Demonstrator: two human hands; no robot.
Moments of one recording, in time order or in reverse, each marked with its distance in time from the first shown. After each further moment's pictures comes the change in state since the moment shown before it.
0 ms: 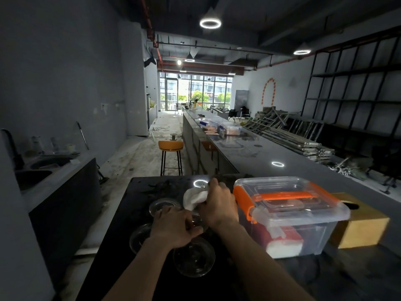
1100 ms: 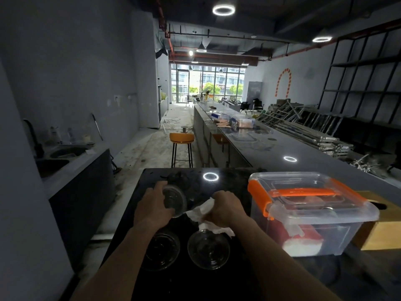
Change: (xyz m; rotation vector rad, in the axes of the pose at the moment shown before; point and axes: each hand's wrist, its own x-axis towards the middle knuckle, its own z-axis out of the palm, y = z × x) left_hand -0.008 -0.055 -0.030 -0.409 0.185 -0.349; right_hand 0.021 0.026 0.045 -0.072 -0.371 0.025
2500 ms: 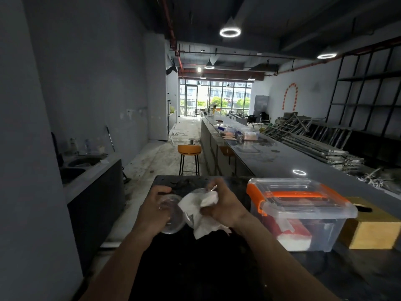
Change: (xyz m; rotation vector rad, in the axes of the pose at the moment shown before) left_hand -0.067 -0.004 -0.042 -0.590 0.093 0.064; right_hand -0.066 -0.026 -0.036 0.504 0.069 -0.292
